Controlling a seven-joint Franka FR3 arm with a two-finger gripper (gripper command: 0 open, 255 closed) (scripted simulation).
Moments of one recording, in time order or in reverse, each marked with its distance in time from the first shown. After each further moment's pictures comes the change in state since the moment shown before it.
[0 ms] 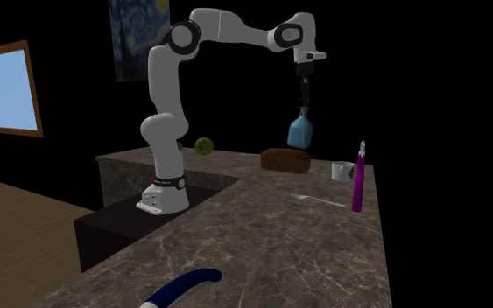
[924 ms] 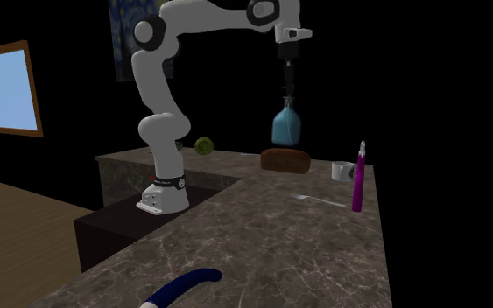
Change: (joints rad) arm -0.120 -0.306 -0.209 -0.217 0.069 -0.125 -0.325
